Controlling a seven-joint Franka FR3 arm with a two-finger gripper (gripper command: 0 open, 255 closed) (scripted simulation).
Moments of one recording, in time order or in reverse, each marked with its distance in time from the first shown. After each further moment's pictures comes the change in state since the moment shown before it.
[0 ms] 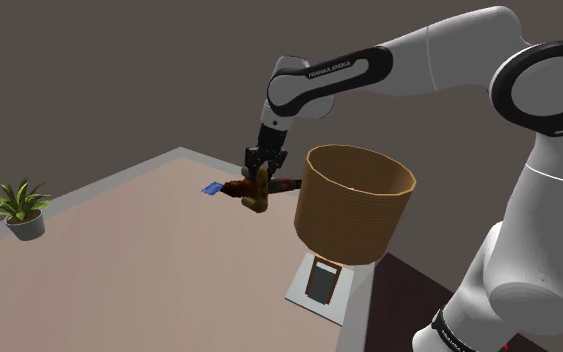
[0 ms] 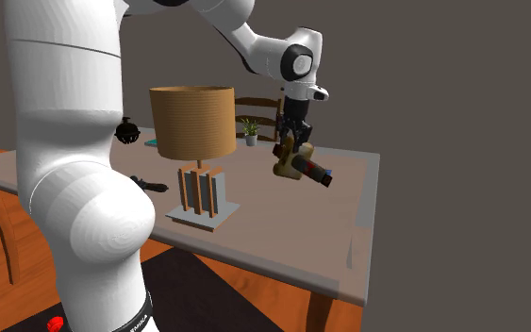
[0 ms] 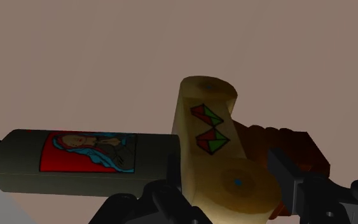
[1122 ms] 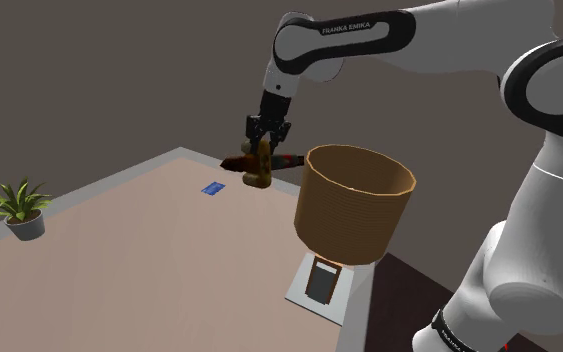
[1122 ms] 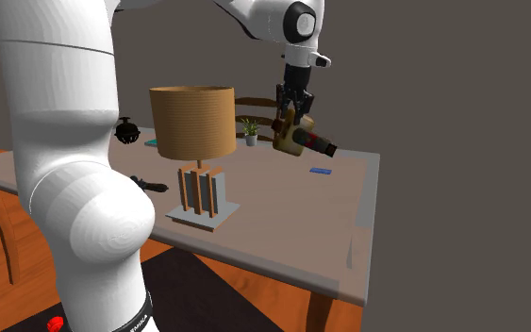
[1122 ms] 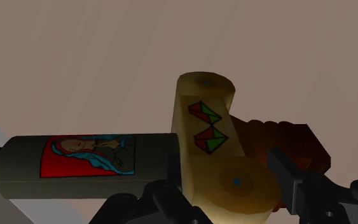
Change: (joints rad) arm -0.002 -0.043 -0.003 0.175 -0.020 -0.214 0.044
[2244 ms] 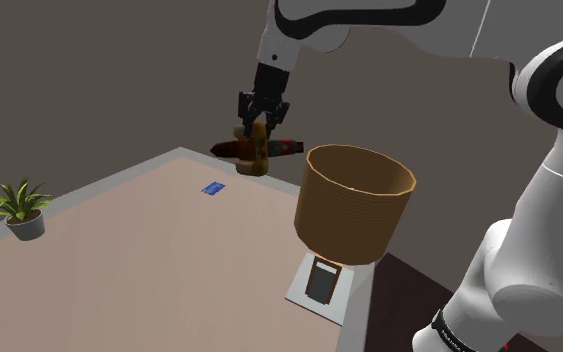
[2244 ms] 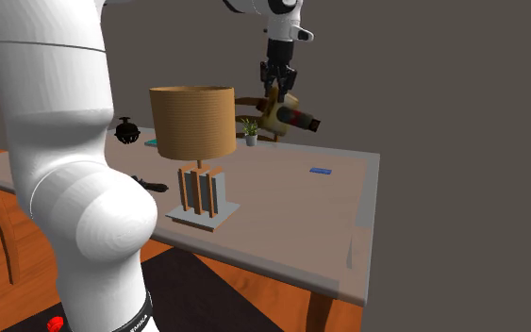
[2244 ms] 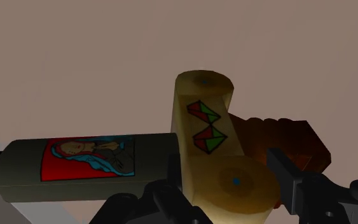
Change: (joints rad) arm 0.045 -0.051 0.038 0.102 -0.014 -0.135 0.112
